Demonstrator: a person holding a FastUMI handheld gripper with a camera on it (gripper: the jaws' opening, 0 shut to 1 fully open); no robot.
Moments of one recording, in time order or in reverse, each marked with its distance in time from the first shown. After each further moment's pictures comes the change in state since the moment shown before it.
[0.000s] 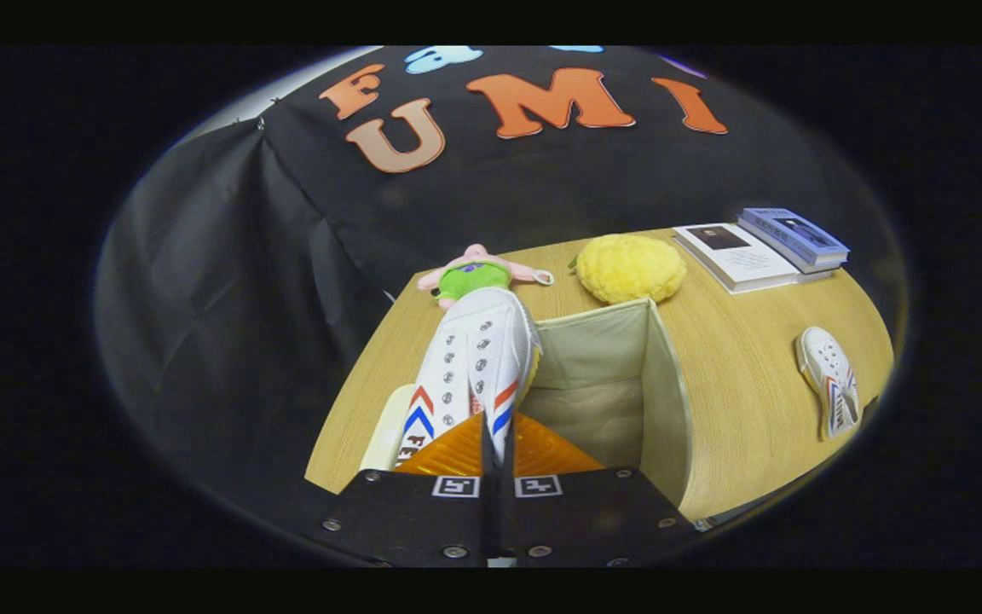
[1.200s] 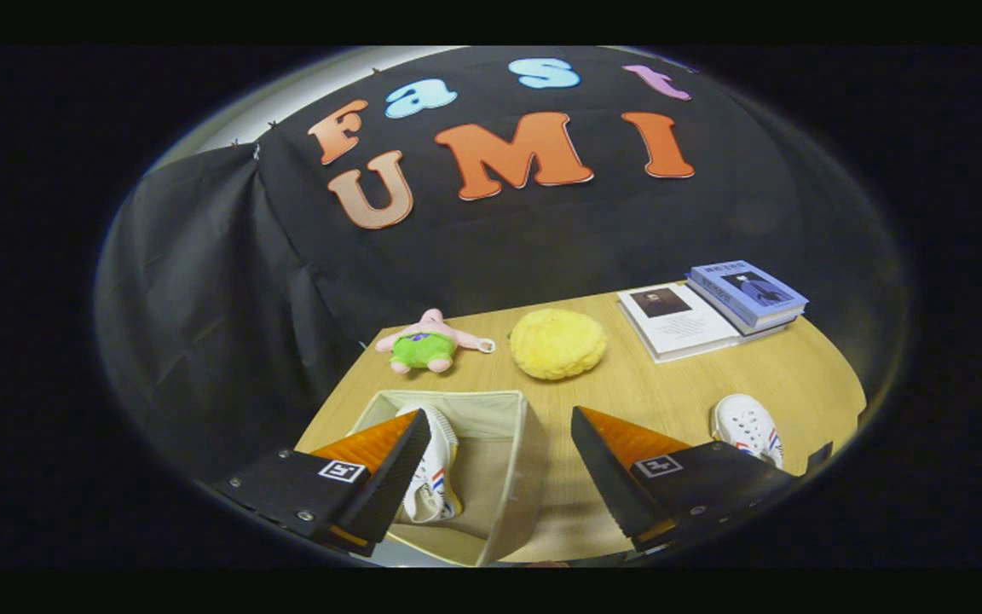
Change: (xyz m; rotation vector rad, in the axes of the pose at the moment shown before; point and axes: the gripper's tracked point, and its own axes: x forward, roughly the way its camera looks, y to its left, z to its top) arm -0.055 -0.119 0.095 -0.009 -0.232 -0.083
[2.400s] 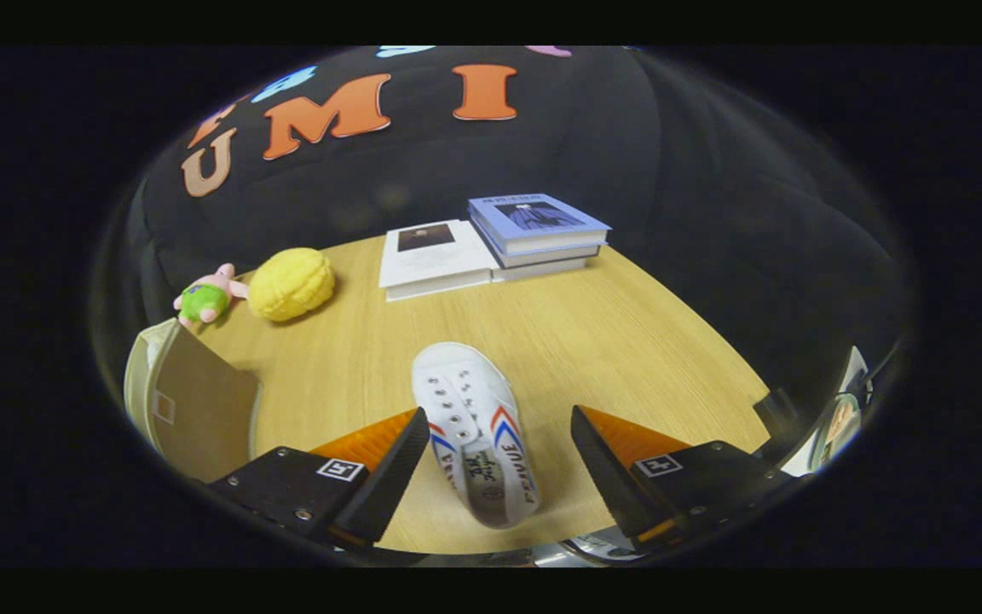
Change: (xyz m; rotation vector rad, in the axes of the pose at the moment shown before) arm -0.016 -0.312 -0.111 0.027 0.242 -0.441
